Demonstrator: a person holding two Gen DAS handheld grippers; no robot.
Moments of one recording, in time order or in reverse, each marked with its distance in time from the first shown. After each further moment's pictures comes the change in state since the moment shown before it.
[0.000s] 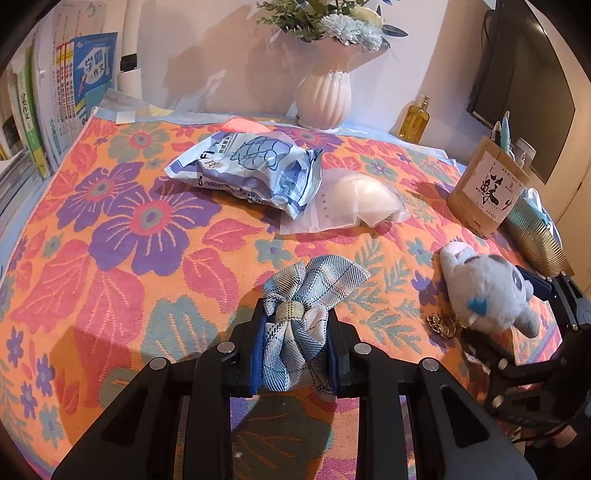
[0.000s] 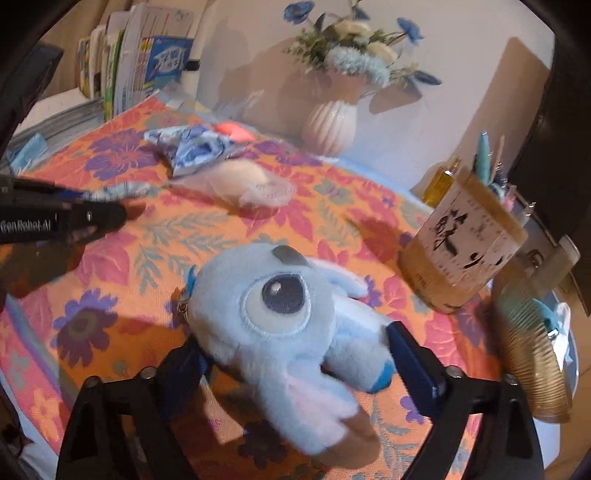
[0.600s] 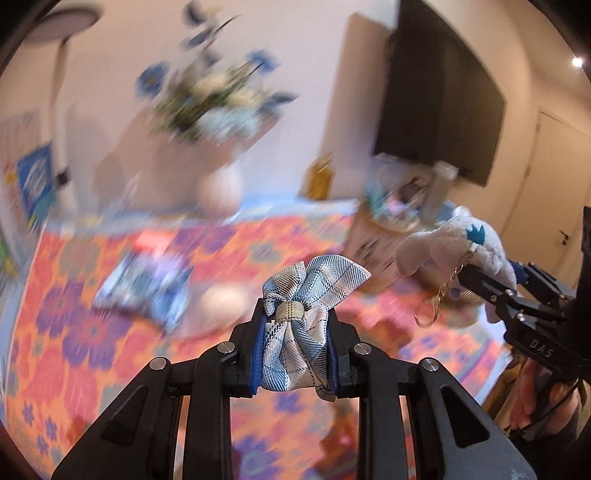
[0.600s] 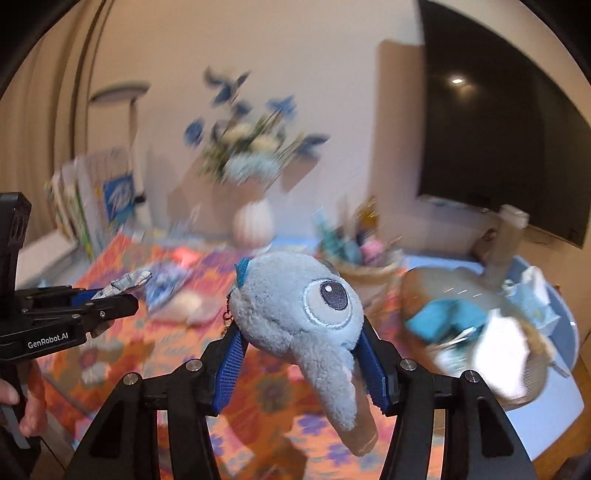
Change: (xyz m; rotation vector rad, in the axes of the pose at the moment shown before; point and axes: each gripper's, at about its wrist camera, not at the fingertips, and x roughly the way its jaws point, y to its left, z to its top) left arm -0.079 -0.117 0.051 0.186 -0.212 -0.172; right arm -0.119 -0.126 0.012 0.308 -0.274 -0.045
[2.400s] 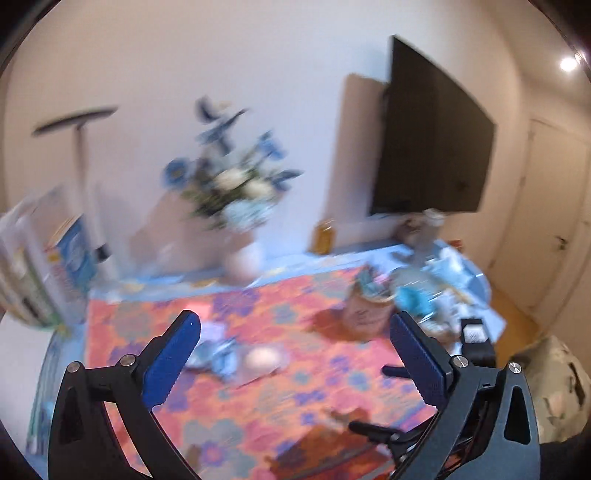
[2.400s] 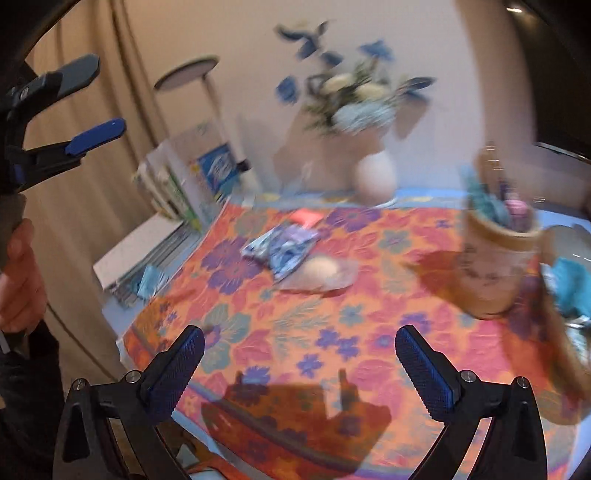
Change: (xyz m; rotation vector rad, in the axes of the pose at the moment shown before) left arm -0.114 0.031 0.084 0.019 -0.030 0.088; right arm 0.044 0.088 0.000 0.037 0.292 0.524
